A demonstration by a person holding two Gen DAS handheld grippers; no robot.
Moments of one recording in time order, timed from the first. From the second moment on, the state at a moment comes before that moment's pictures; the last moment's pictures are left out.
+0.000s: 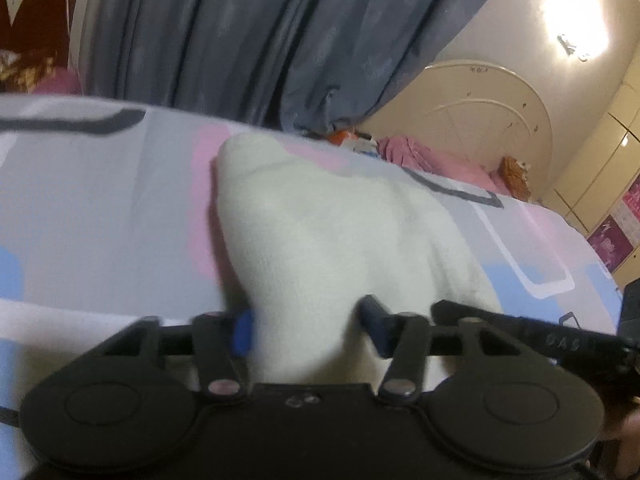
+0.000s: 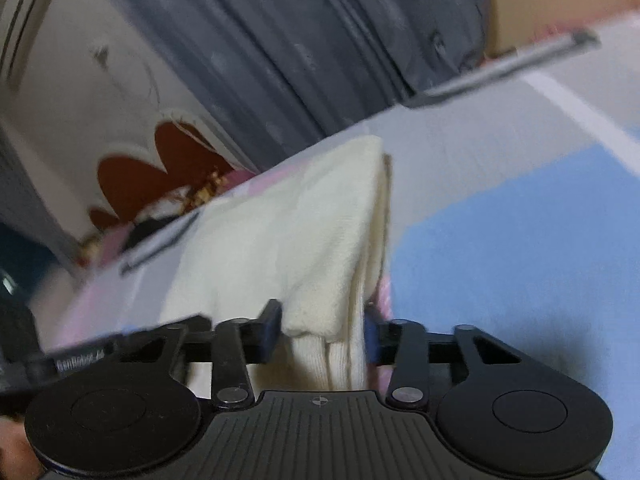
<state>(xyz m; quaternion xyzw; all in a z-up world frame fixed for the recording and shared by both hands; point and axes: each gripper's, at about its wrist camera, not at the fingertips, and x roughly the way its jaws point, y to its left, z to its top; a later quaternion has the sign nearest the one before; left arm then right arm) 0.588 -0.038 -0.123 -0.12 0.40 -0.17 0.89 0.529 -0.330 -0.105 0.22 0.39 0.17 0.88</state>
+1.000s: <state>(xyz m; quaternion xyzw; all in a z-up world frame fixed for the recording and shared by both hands) 0.501 0.130 -0.044 0.00 0.35 -0.08 0.94 0.454 -0.067 -0.053 0.06 0.32 0.23 0.91</state>
